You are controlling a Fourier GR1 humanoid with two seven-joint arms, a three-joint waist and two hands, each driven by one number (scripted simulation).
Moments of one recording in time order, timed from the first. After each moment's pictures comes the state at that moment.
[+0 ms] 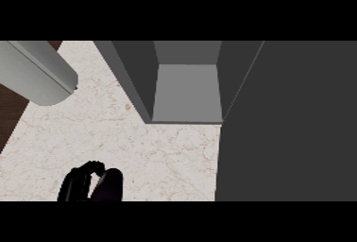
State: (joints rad) left arm -0.07 0.12 0.19 -0.67 0.11 -0.40 -0.89; right arm 0.07 -0.05 -0.03 -2.35 -0.19 0.22 0.39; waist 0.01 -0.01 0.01
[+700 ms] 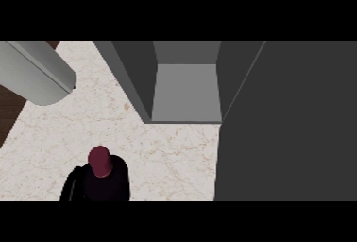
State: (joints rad) left arm 0.21 0.01 -0.01 -1.41 0.31 -0.35 -0.50; right arm 0.08 -0.04 -0.03 -2.34 -0.19 0.23 0.38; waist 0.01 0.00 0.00
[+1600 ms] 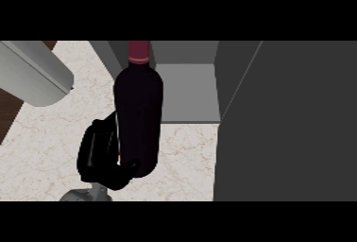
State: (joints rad) left arm -0.06 0.00 -0.22 -1.67 0.37 0.11 -0.19; right arm 0.09 -0.05 -0.04 -2.33 -0.20 0.24 0.37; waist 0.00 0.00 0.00
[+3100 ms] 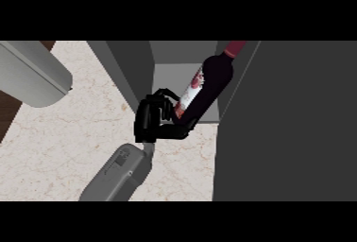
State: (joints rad) left arm -0.49 0.00 -0.40 -1.04 0.48 0.45 -0.44; right arm 0.08 -0.05 -0.05 -2.30 -0.21 0.26 0.34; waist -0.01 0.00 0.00
